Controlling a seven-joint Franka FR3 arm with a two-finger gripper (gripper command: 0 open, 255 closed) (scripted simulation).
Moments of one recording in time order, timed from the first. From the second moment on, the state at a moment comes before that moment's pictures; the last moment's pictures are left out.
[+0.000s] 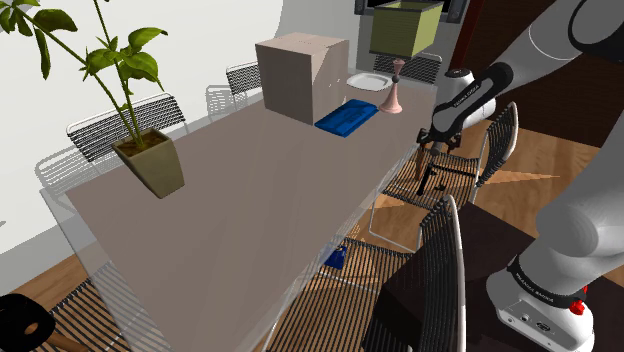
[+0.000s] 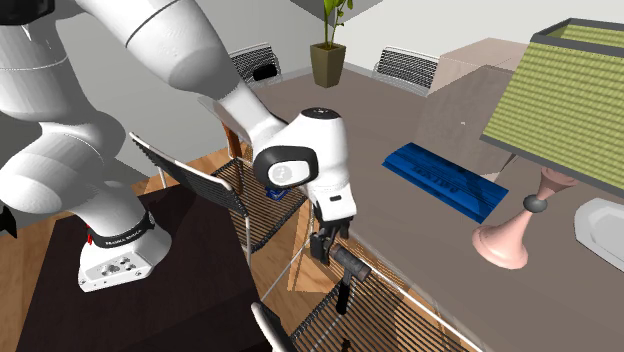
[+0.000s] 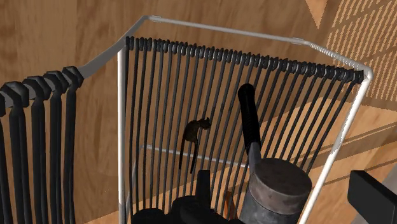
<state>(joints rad) -0.44 0.20 -0.12 -2.37 -0.34 2.68 0.80</state>
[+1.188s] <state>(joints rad) -0.45 0.14 -0.11 -2.36 -0.32 2.62 0.77</state>
